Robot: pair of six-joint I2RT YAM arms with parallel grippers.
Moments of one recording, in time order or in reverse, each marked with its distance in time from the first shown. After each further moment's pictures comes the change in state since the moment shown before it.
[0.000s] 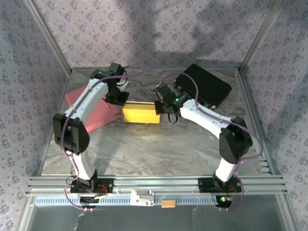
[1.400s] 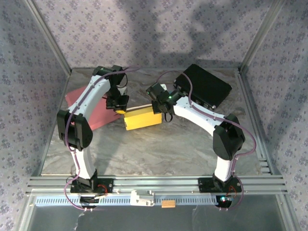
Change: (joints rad) left arm 0.000 0.071 0.079 -0.245 0.130 -0.184; right arm 0.040 0.087 0.130 -0.126 0.113 0.046
